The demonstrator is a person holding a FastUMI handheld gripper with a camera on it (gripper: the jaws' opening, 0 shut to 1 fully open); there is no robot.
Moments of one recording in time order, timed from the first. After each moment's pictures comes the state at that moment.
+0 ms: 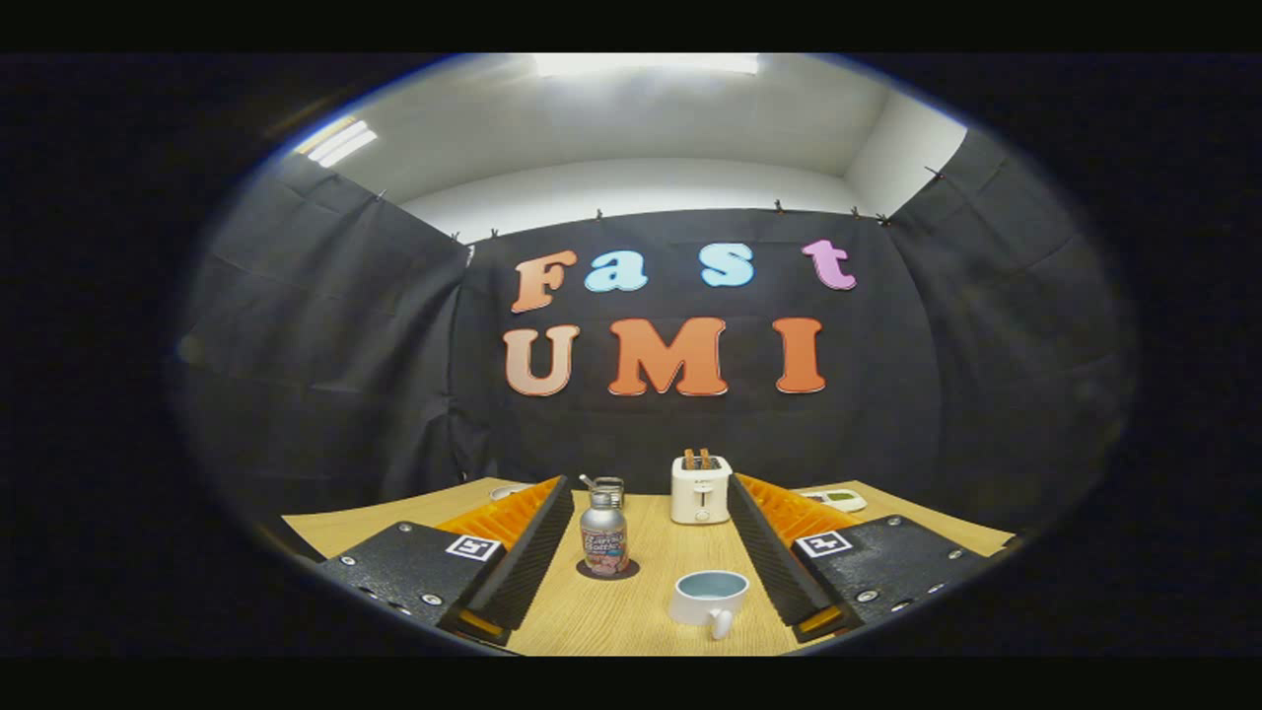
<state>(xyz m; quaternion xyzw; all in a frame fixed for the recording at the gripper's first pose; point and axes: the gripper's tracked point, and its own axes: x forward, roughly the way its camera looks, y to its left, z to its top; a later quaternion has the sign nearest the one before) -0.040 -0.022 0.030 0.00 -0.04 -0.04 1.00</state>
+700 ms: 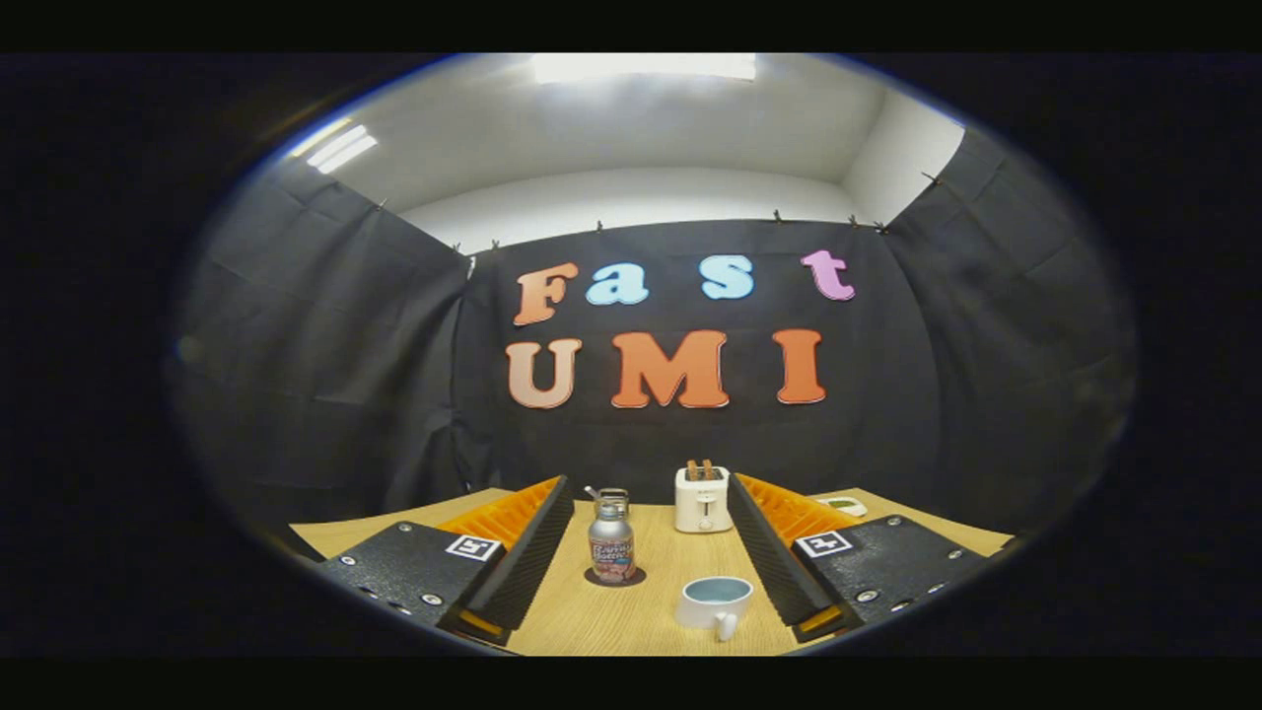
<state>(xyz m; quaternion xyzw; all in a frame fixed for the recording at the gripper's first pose) -0.046 -0.016 0.052 0.00 -0.07 -0.05 1.00</state>
